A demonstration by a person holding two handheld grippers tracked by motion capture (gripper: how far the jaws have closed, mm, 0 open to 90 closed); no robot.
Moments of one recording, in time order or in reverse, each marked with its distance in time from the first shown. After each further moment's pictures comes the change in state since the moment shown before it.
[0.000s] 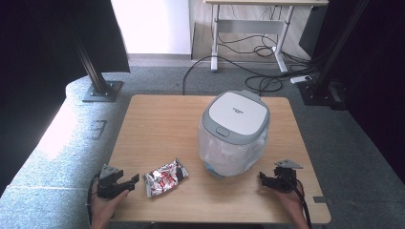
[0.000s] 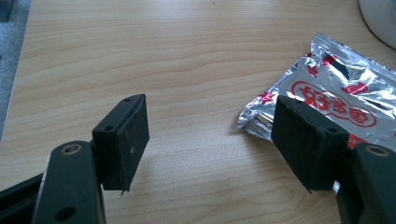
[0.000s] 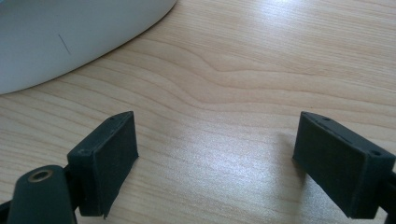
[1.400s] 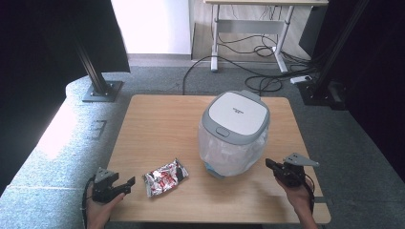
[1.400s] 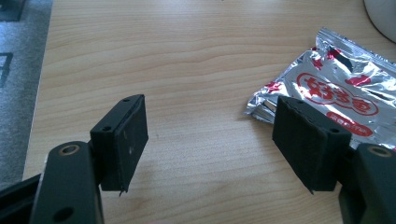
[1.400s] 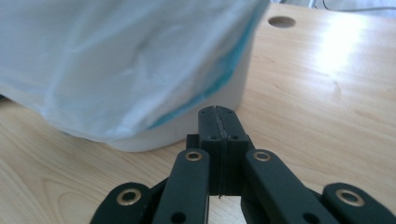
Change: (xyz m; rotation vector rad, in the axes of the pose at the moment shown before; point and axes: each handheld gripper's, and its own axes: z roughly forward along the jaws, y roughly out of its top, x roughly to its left) left arm 0.005 -0.008 -0.014 -0.004 0.018 -0.007; right arm 0.005 0.039 -0.061 -0.232 0.241 -0.099
